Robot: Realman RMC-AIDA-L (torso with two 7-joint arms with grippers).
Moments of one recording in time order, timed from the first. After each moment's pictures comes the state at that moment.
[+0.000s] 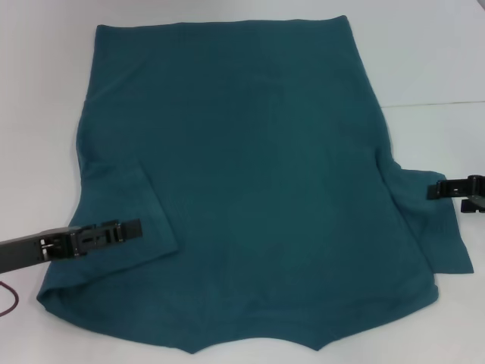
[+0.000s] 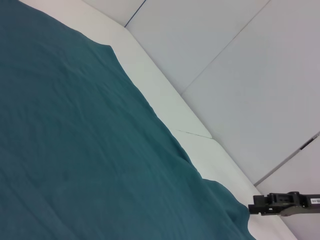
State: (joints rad) left arm -0.49 -2.12 0.48 0.82 2.14 1.62 -1.97; right arm 0.61 1.93 -0.54 -0.70 -2.47 -1.22 2.45
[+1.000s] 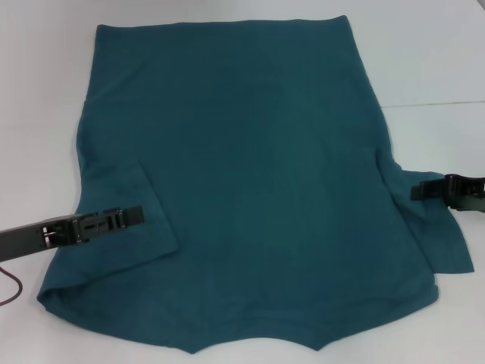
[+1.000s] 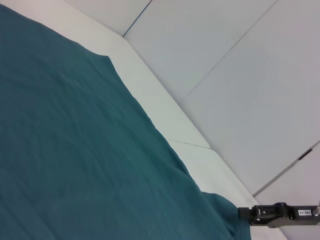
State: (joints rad) left arm -0.51 -2.12 0.48 0.82 2.12 1.60 -1.99; right arm 0.64 1.95 -0.55 -0.63 -2.46 -1.15 2.44
